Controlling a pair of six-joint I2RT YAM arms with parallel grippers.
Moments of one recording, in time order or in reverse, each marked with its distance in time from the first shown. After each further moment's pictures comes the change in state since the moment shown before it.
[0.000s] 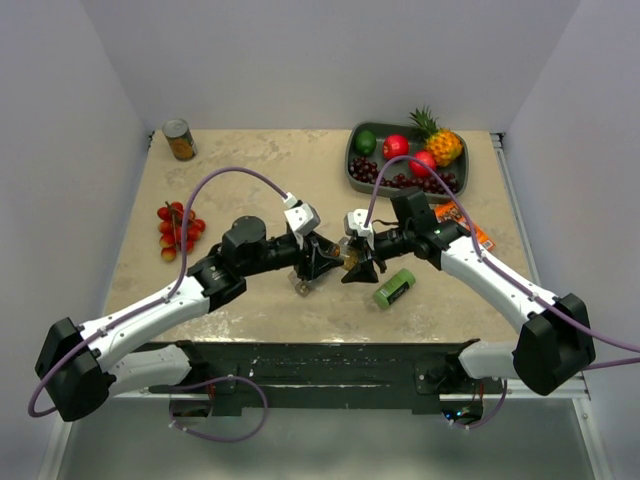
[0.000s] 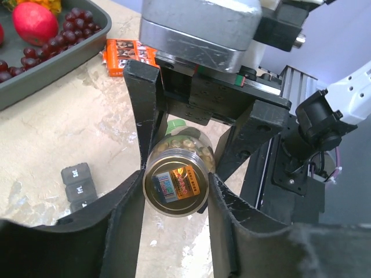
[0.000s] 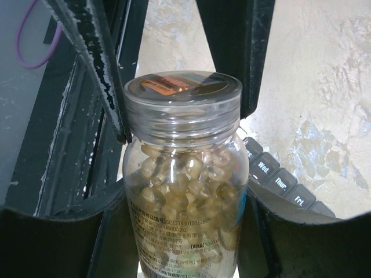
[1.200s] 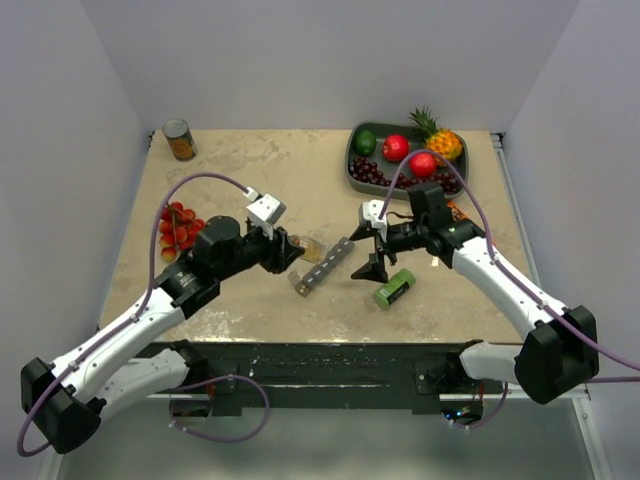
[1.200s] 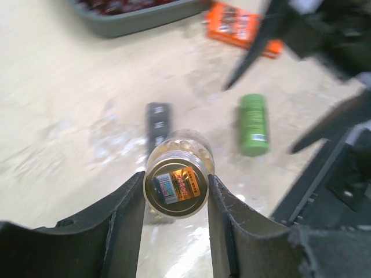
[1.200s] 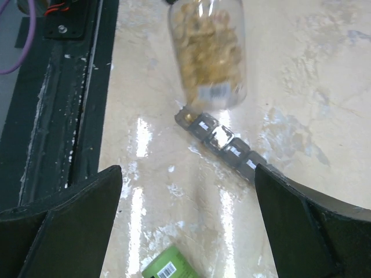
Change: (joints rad) left arm 0.109 -0.179 0.006 -0.321 -0.206 -0.032; right arm -0.078 -0.040 0.000 -0.005 0.005 -0.019
